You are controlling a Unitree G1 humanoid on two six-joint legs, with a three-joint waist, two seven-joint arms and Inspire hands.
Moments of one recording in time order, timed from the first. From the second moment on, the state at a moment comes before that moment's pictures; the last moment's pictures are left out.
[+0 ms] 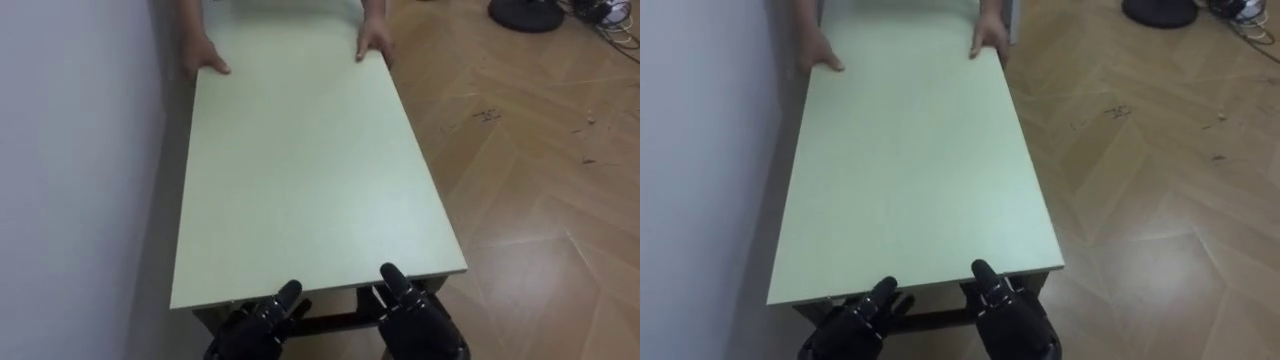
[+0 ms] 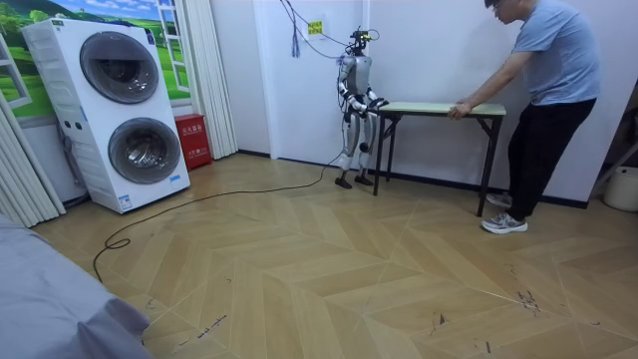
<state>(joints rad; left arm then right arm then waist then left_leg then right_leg) 0.26 0.23 -0.44 0.49 -1.25 -0.11 -0.26 0.29 -0.23 0.39 0.41 1.41 -0.09 0.44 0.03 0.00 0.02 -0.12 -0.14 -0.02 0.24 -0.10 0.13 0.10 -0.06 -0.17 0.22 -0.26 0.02</state>
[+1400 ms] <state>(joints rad) 0.27 0.14 0.01 1.09 -0.59 -0.06 0.01 0.22 -0.21 0.08 1.24 0.78 0.02 0.14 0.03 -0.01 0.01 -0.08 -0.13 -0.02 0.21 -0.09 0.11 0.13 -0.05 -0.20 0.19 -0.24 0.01</state>
